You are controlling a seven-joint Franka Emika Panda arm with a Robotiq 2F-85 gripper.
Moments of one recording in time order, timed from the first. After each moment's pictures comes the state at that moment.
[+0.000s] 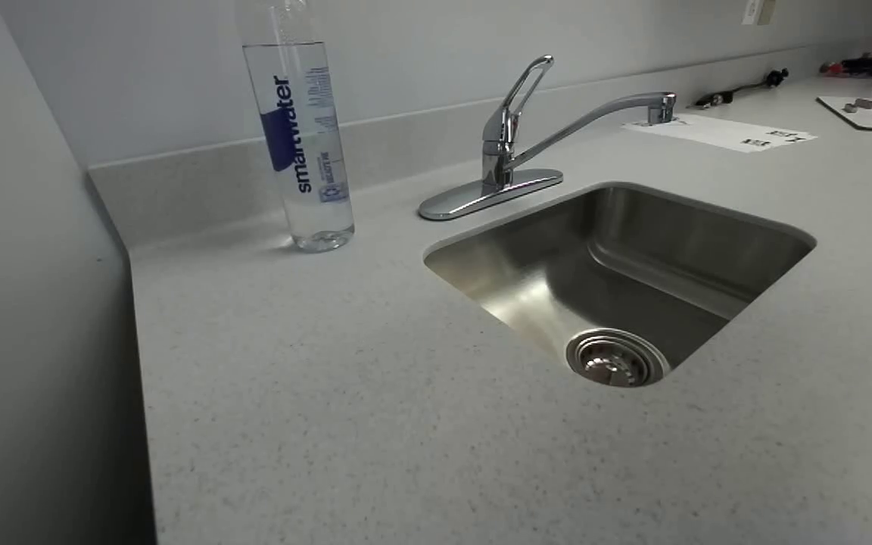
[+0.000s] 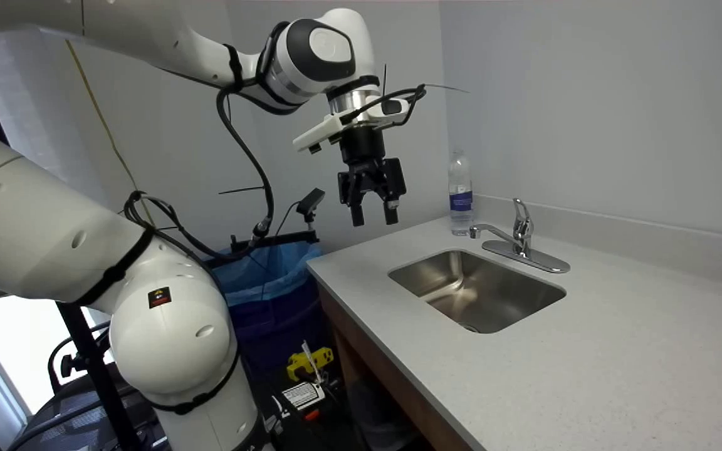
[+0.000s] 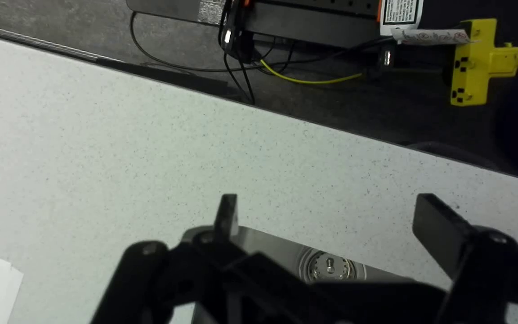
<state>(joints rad) 0.06 -0.62 0.20 -2.47 -0.09 1.73 0.05</state>
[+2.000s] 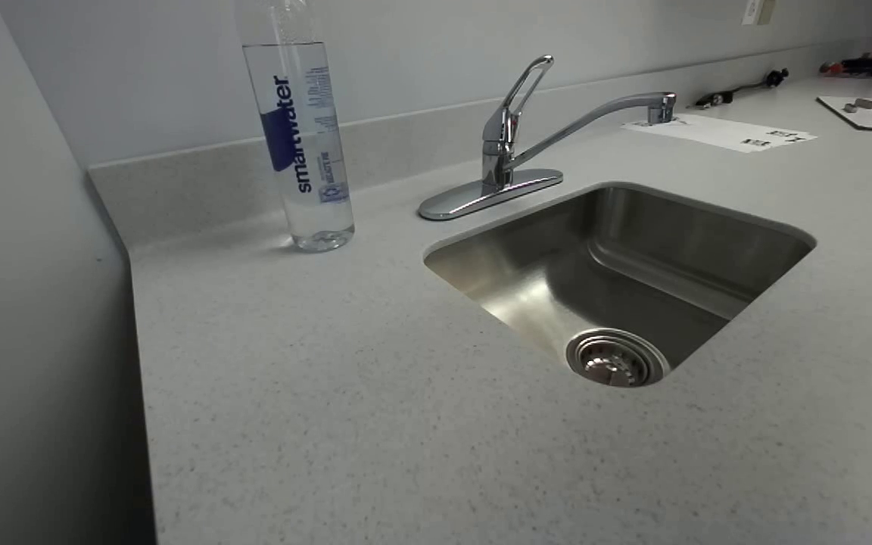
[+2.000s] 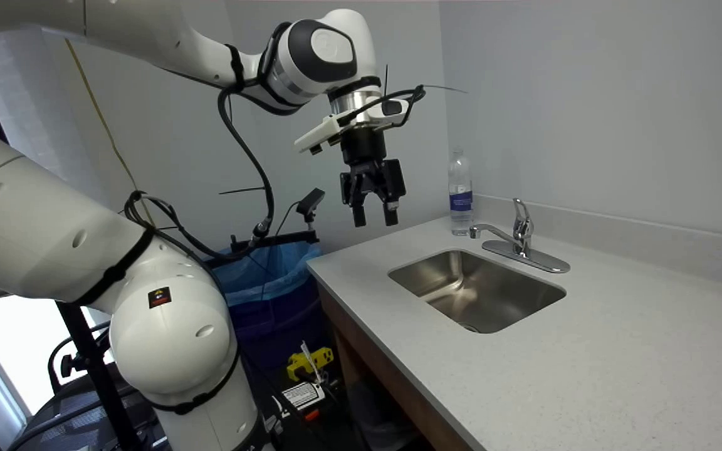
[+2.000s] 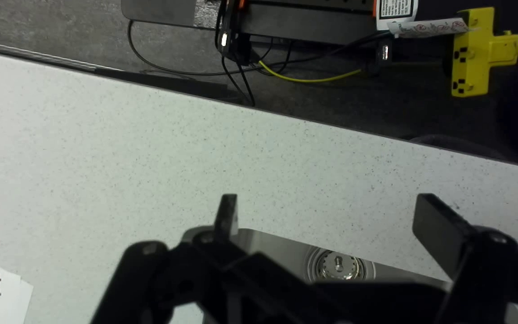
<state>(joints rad) 0.06 -0.61 0.19 -2.47 -0.09 1.74 0.10</state>
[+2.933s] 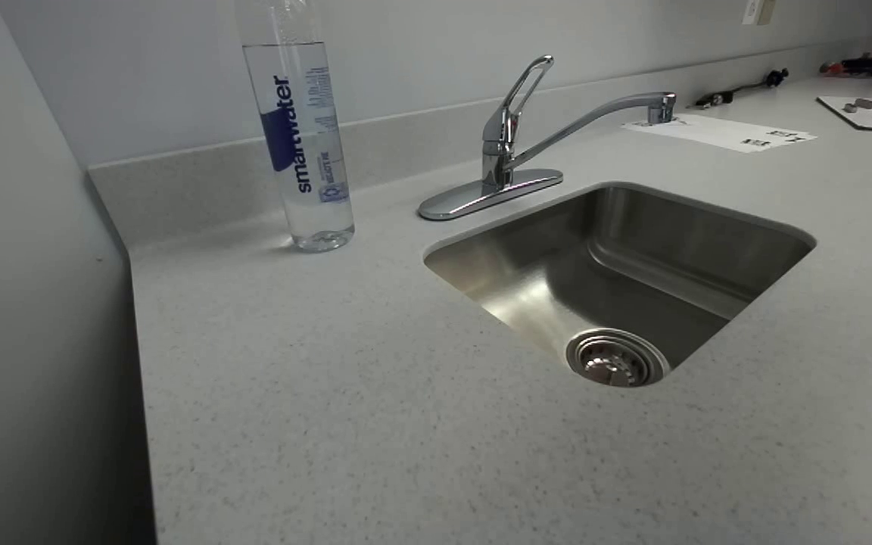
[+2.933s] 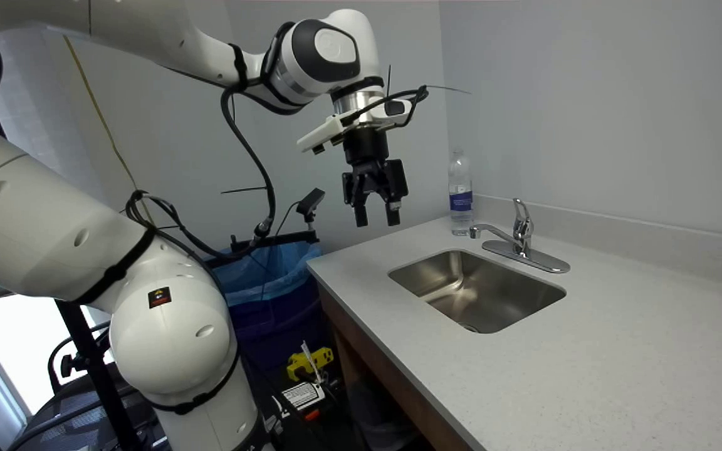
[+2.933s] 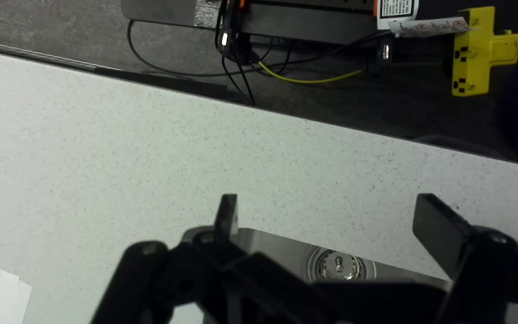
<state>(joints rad) 0.06 -0.60 0.18 -2.46 -0.09 1.74 0.10</state>
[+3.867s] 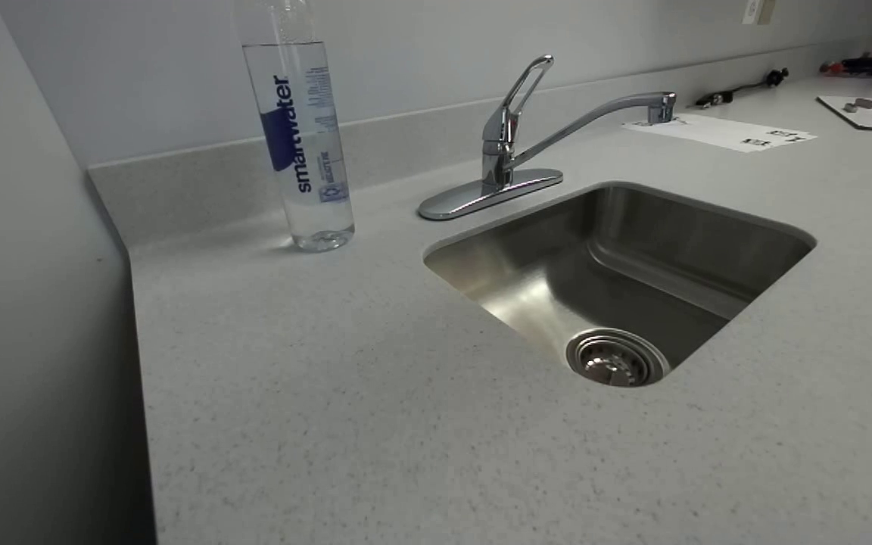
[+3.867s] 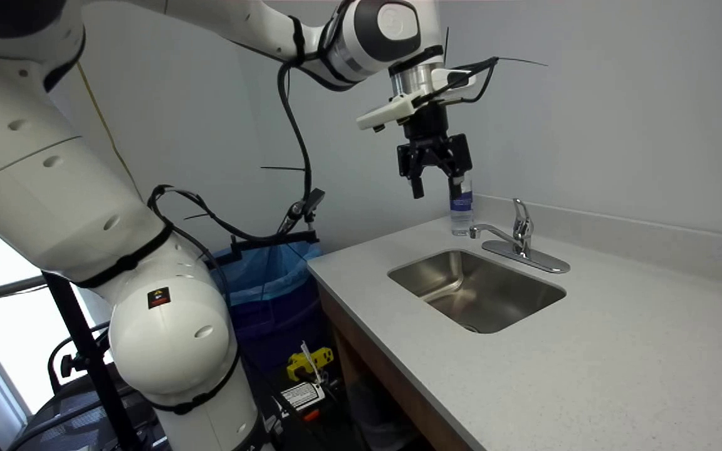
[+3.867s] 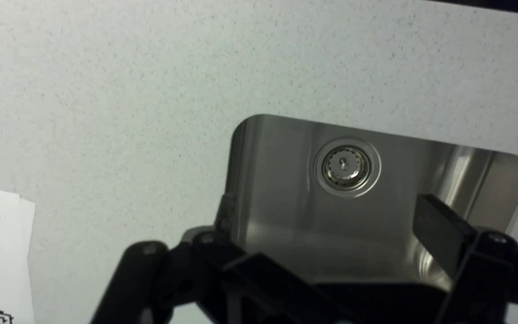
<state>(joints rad) 0.05 -0.37 0.05 -2.24 -0.09 1.90 0.03</state>
